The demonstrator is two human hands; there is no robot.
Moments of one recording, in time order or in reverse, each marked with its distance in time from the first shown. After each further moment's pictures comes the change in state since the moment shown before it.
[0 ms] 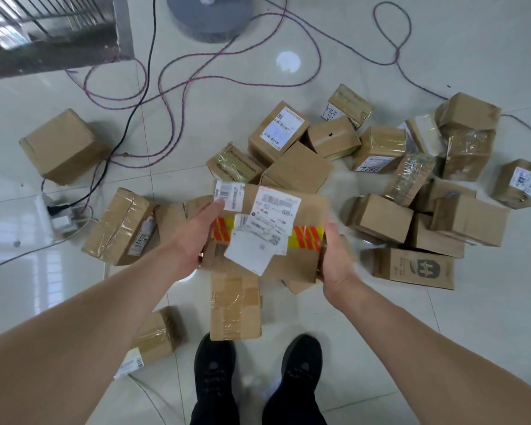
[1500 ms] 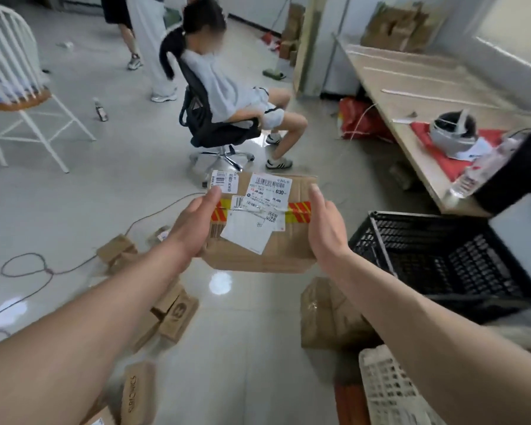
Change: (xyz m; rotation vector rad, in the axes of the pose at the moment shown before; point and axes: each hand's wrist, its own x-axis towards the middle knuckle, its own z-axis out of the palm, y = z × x) left_hand -0.625 0.125 0.457 0.904 -0.936 0.689; right_hand -0.668 -0.043 -0.449 0.487 1.177 -0.304
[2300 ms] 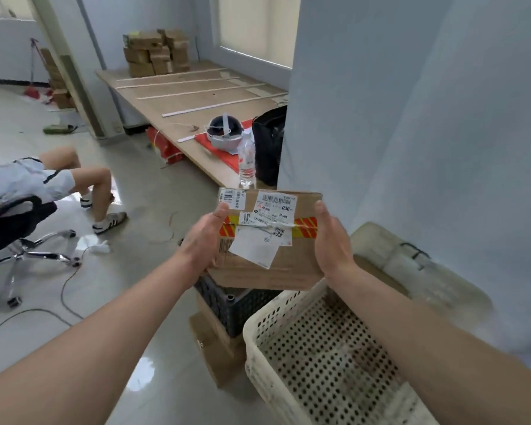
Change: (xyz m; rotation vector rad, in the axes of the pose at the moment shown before) left_hand -0.054 0.126 0.412 0.194 -0.728 0.250; right_hand -0.033 0.125 -0.378 0.161 0.654 0.167
